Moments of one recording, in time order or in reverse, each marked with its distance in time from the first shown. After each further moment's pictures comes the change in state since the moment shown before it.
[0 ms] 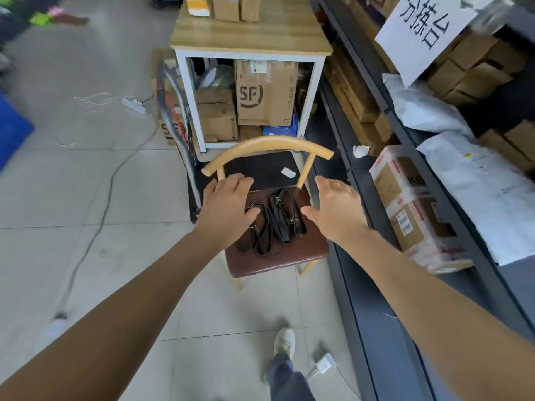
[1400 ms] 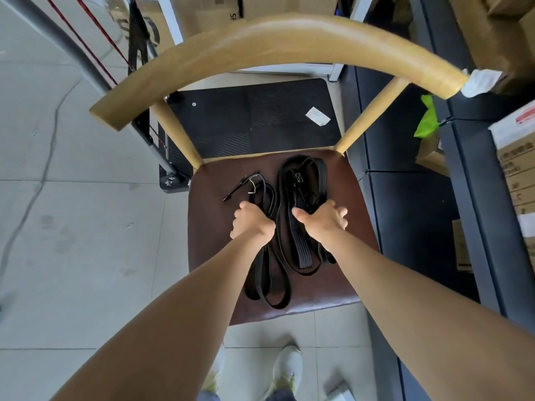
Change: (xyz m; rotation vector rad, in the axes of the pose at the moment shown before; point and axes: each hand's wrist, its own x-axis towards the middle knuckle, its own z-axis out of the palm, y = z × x) left_hand 0.194 -0.068 0.418 -0.484 -0.521 -1.010; right_hand 0.265 0.068 0.401 0.462 -0.504 0.690
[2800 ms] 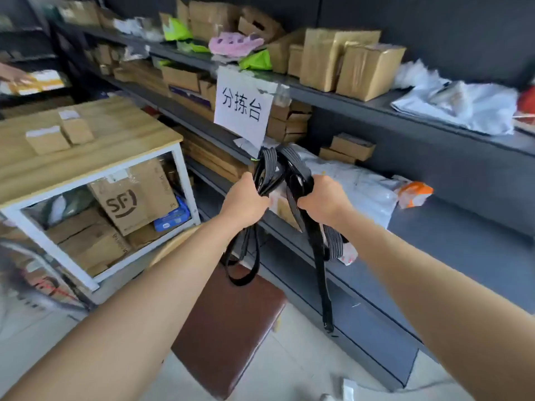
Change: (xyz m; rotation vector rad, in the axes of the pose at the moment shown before) left_hand -0.481 0.129 -0.269 0.280 -0.150 1.303; right_hand -0.501 0.045 -0.333 0.376 0.726 -0.178
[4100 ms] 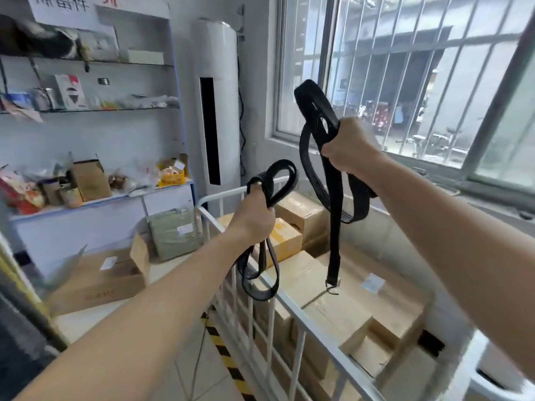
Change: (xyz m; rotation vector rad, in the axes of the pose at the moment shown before) left_hand -0.392 0.724 0.567 -0.147 -0.859 1.215; right_hand -0.501 0.531 -0.669 -0.344 1.231 1.013
